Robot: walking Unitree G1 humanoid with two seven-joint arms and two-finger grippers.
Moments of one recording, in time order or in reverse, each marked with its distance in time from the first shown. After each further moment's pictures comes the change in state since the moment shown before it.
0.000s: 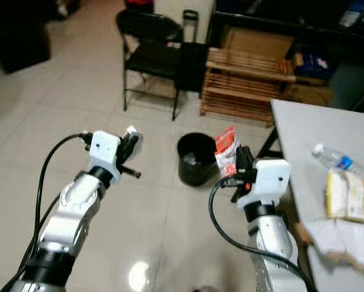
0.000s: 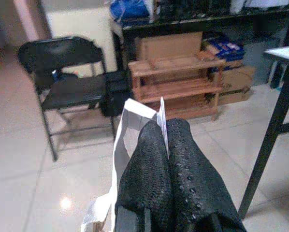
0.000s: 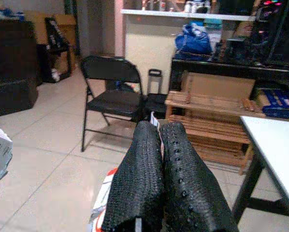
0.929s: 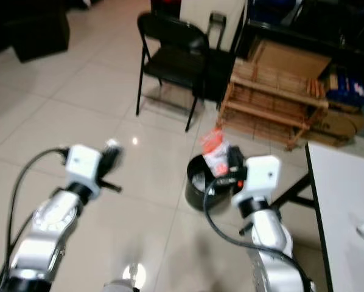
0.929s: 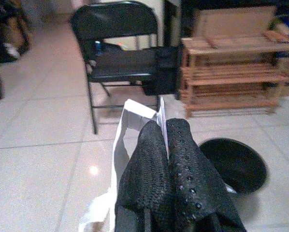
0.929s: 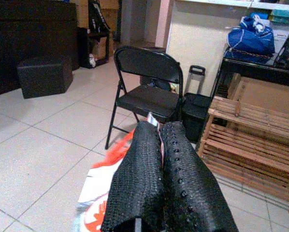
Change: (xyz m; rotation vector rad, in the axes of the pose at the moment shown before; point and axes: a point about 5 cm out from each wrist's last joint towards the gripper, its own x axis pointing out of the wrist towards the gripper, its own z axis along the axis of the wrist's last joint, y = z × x) left arm -0.040 0.021 -0.012 0.036 0.081 0.082; right arm 0.009 0.006 -0.008 -0.004 0.024 0.081
